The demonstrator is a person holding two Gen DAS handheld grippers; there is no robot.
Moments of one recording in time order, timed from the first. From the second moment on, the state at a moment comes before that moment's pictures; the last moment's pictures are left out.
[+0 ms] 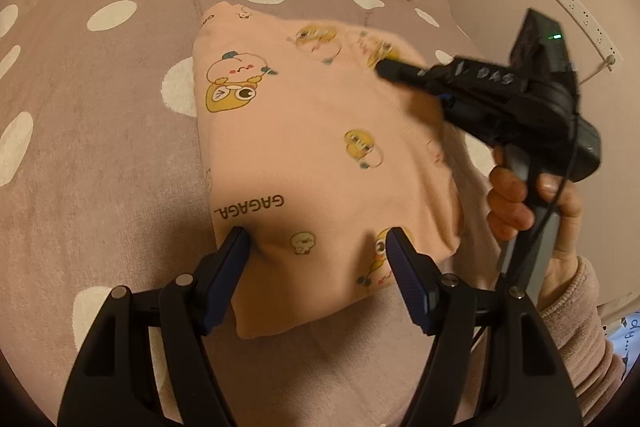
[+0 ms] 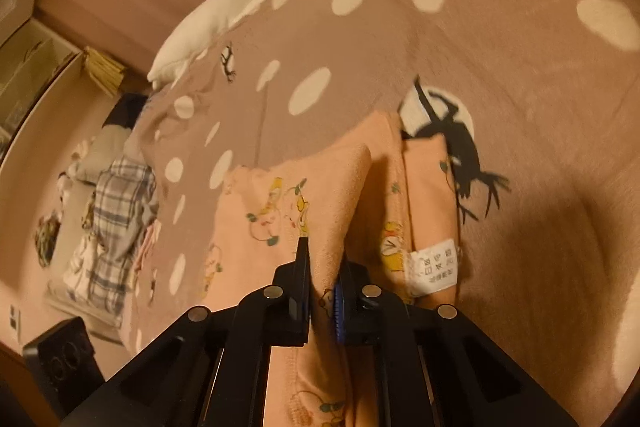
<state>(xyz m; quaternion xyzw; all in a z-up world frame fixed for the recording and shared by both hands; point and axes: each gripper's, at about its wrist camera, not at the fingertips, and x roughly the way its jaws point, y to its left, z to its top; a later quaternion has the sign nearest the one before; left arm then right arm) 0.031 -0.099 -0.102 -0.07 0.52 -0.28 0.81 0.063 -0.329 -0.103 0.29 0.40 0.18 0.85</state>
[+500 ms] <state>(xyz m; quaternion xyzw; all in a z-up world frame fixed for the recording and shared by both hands) 0.033 -0.109 -0.108 -0.06 0.52 -0.29 0.80 0.070 -0.333 -0.104 0.21 0.43 0.09 0.87</state>
